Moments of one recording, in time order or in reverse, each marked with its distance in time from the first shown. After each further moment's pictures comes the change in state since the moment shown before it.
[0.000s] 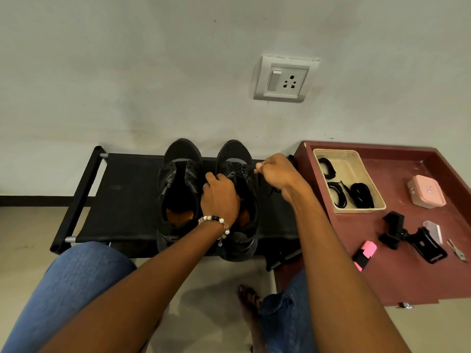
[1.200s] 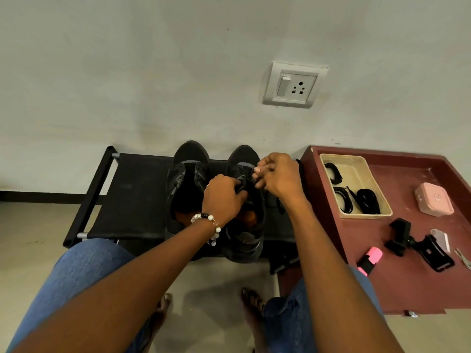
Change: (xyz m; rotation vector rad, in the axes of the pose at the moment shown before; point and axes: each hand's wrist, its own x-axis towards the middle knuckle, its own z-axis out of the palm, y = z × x) left_hand -0.003 -0.014 -0.031 -0.273 -0.065 0.151; right_hand -0.002 0.004 0.019 0.112 0.168 -0.197
